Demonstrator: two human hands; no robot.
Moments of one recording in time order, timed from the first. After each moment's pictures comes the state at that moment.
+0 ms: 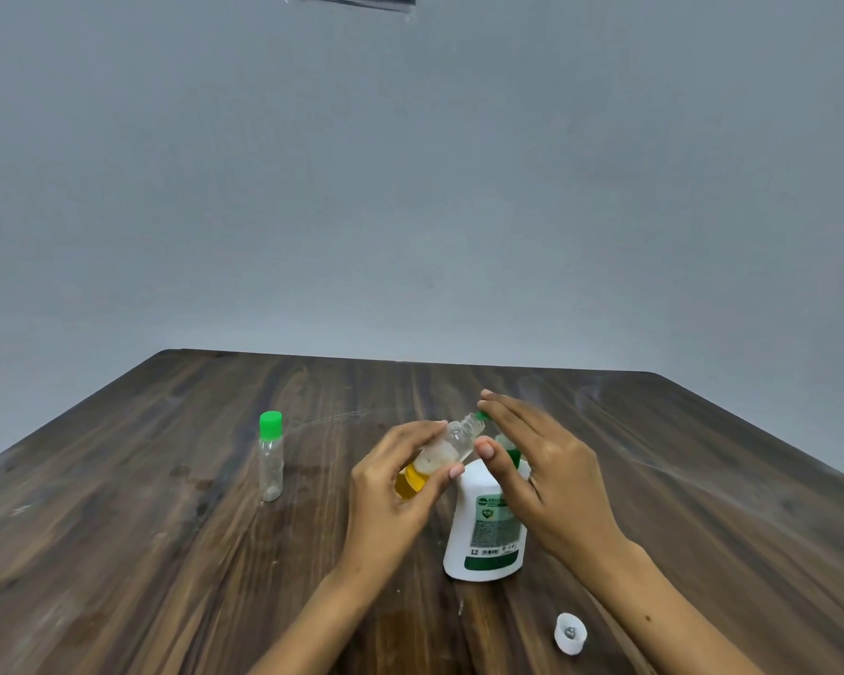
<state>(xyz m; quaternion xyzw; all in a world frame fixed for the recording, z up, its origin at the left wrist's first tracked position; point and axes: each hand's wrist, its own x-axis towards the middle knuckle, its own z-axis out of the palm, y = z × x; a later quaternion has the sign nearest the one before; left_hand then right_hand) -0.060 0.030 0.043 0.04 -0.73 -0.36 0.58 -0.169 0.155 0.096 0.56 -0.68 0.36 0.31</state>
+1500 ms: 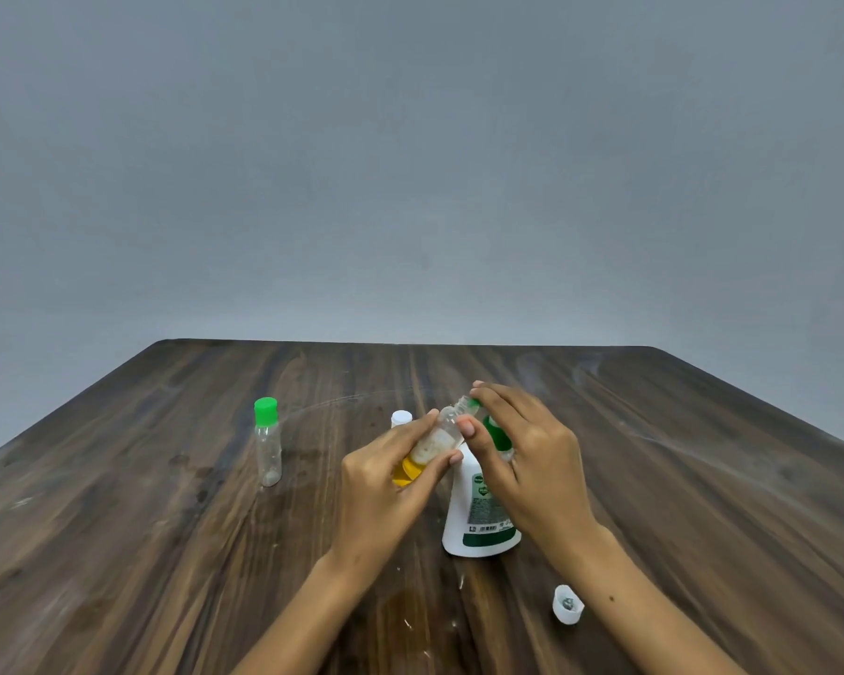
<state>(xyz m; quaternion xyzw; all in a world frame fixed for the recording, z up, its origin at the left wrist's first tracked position) -0.059 0.028 0.036 0.03 -0.76 -0.25 0.60 -0.163 0.143 0.083 0.51 -0.68 0.40 0.34</state>
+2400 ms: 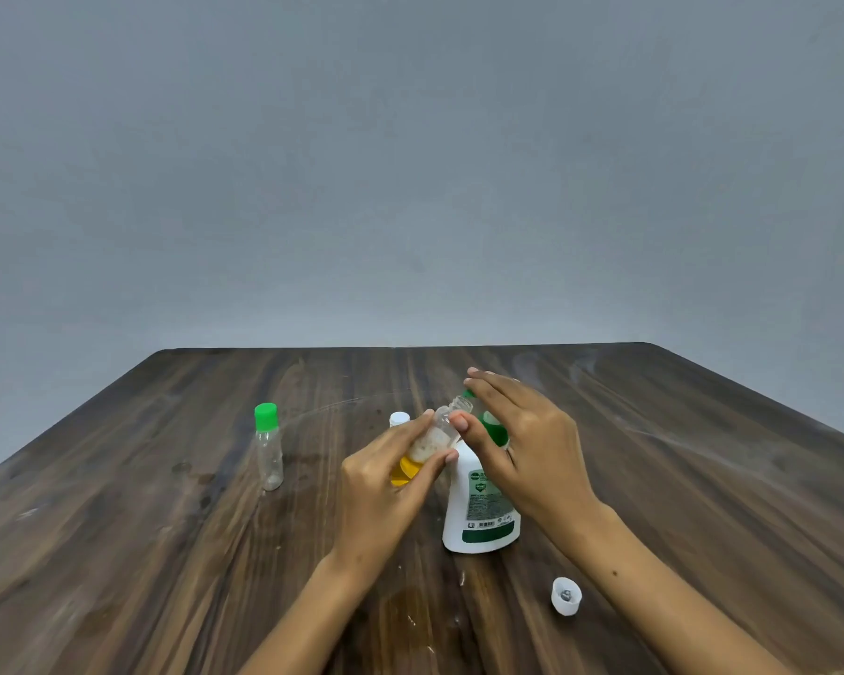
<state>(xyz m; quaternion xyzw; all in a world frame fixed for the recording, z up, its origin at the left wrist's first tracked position) -0.057 0.029 0.035 0.04 -0.77 -0.24 0.59 -0.168 0.146 0.092 0.53 -0.68 0.36 0.36</state>
